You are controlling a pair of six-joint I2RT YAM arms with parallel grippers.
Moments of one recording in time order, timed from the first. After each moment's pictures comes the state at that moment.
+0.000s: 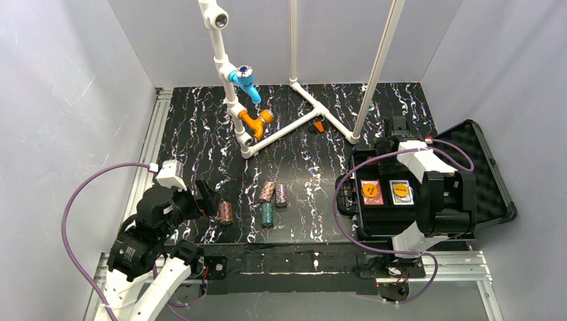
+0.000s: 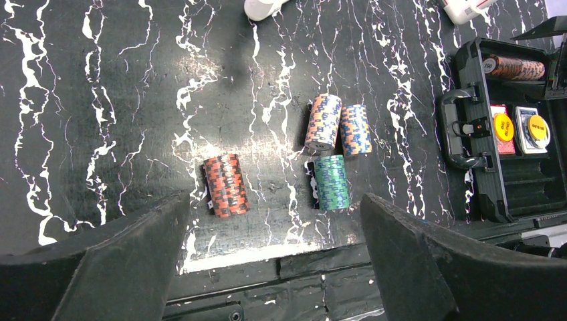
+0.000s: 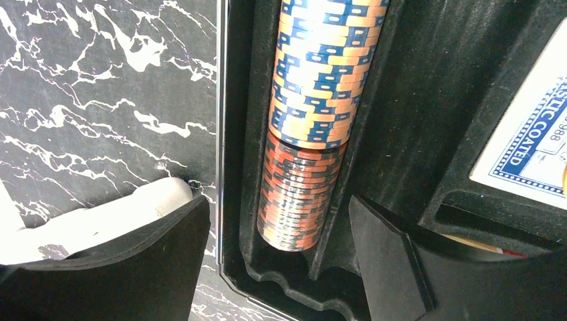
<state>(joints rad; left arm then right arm) -0.40 0.36 0.86 -1.00 -0.09 -0.46 0.04 1.57 0.99 -0.53 0.27 1.43</state>
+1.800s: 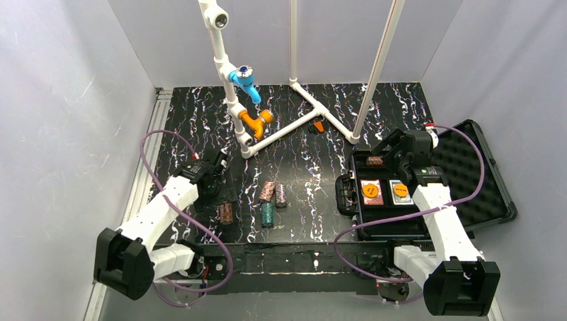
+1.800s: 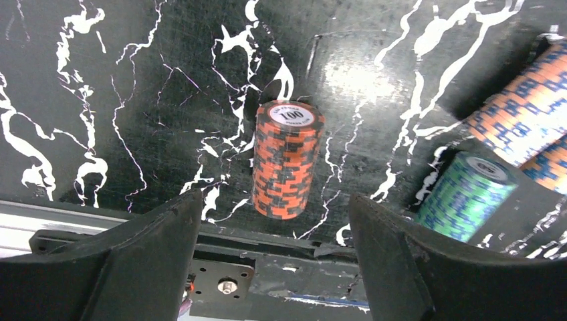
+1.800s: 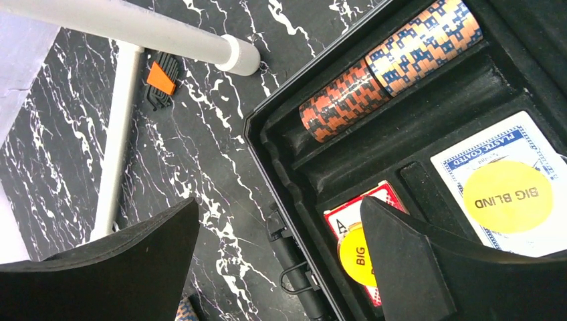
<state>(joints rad) -0.40 1.13 0.83 -1.02 -0.15 -0.65 0.04 1.00 0.79 -0.47 0.06 0.76</state>
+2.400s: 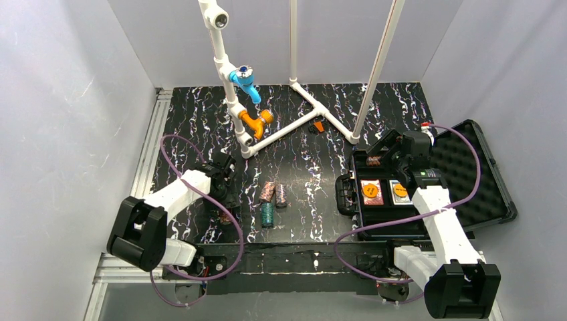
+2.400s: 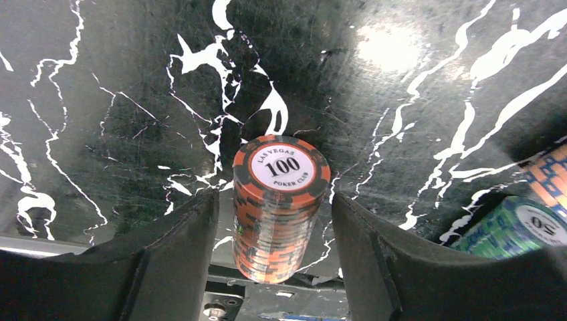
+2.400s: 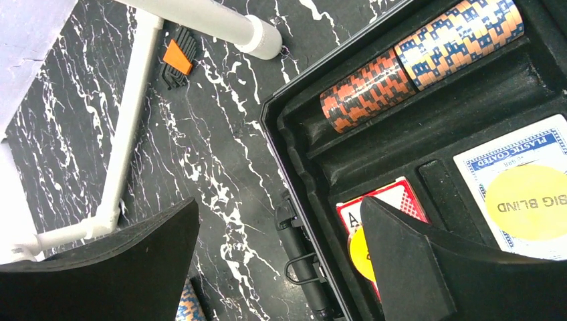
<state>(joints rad) -0.40 1.35 0.75 -0.86 -0.10 -0.66 0.05 0.98 0.77 -0.44 0.00 0.72</state>
